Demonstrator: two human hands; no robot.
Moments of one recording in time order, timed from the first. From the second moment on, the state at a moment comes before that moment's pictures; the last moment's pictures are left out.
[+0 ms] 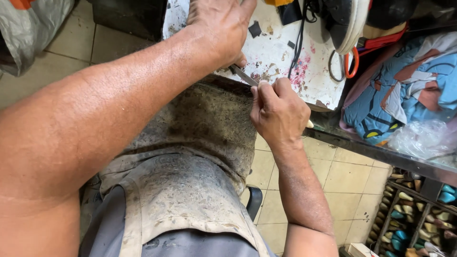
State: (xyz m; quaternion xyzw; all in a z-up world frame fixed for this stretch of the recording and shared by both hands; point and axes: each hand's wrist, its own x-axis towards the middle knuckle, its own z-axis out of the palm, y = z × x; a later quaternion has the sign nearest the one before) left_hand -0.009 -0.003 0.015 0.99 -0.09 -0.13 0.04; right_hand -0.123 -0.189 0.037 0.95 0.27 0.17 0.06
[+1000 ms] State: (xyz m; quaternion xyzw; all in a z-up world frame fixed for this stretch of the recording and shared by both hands) left_hand -0.014 0.008 0.007 0.98 -0.21 -0.04 0.00; right_hand -0.102 -0.207 0.028 0.91 0.37 0.19 0.01
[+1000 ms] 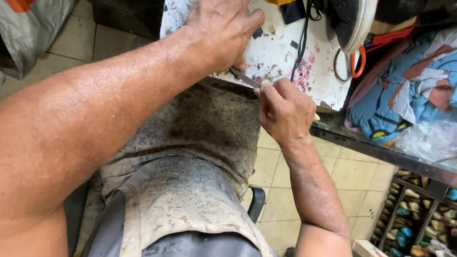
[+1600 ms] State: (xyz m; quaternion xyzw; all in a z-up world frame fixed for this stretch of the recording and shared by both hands) left_hand -0.021 0.008 0.010 0.99 -0.17 -0.01 0.01; right_hand -0.097 -0.225 0.026 0.94 0.31 0.11 -0.05
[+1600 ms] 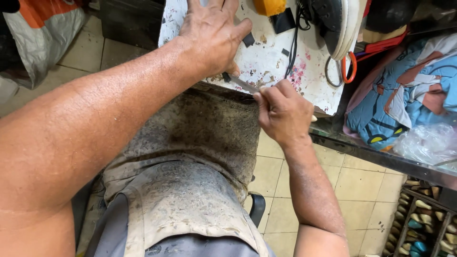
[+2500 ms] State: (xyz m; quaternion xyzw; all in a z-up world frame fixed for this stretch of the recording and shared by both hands) left_hand -0.013 0.006 -0.004 0.97 -0.22 -0.04 0.04; right_hand -0.126 -0.179 0.024 0.96 0.23 0.13 0.04
